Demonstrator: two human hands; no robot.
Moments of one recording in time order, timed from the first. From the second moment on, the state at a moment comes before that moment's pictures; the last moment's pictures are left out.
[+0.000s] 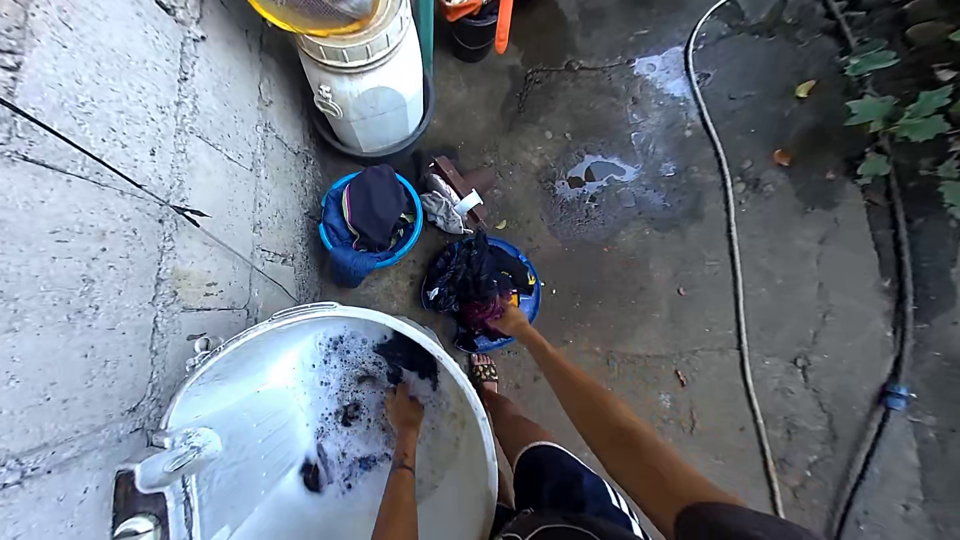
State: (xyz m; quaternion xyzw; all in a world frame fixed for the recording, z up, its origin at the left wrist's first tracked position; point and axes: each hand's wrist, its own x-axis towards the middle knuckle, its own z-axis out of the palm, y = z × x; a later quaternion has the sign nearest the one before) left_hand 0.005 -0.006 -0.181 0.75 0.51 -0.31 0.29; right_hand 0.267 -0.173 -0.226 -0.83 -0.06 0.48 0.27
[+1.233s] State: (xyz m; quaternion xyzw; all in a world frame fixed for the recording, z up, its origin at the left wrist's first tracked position) left_hand -0.177 0.068 0.033 0.75 0.45 0.03 0.49; right_hand 0.114 -0.075 0.005 -0.69 -0.46 0.36 0.42
